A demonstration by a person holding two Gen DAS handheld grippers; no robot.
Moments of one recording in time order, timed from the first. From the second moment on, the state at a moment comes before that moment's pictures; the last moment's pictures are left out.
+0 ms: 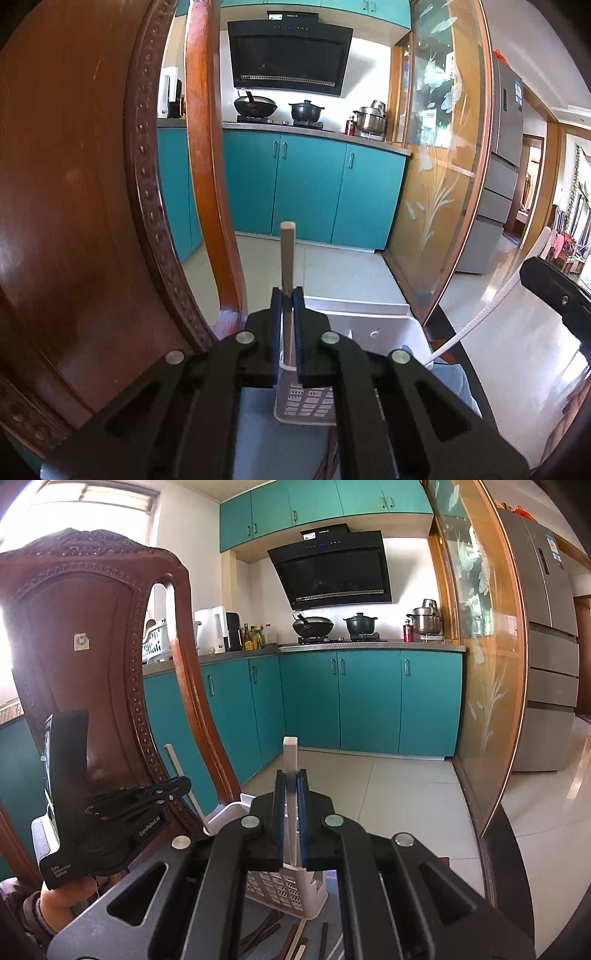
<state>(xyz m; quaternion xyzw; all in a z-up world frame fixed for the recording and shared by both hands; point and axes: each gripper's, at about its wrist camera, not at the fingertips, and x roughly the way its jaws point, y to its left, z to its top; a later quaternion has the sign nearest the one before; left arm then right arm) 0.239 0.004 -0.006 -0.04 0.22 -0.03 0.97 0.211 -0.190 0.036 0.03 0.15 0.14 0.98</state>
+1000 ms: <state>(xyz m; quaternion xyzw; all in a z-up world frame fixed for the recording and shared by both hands) 0.182 -0.013 -0.049 0.03 0.22 -0.05 0.97 0.173 -0.258 -0.043 0.04 0.20 0.14 0.97</state>
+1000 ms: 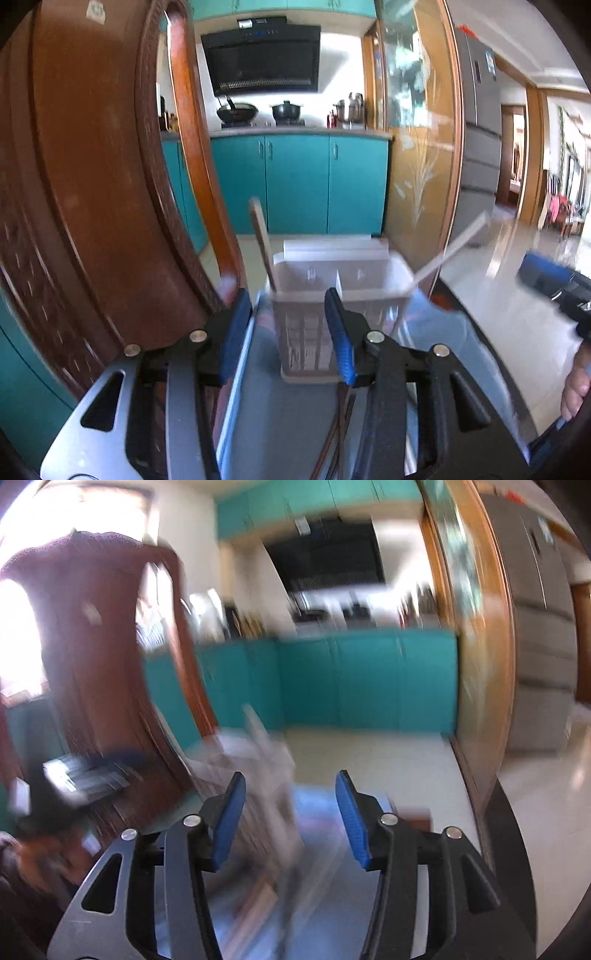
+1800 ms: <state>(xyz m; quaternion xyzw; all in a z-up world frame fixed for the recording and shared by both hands) 0.218 -0.040 -0.183 0.00 0.51 -0.16 0.85 0.217 -0.217 -0.159 0.03 0.47 0.11 0.88</state>
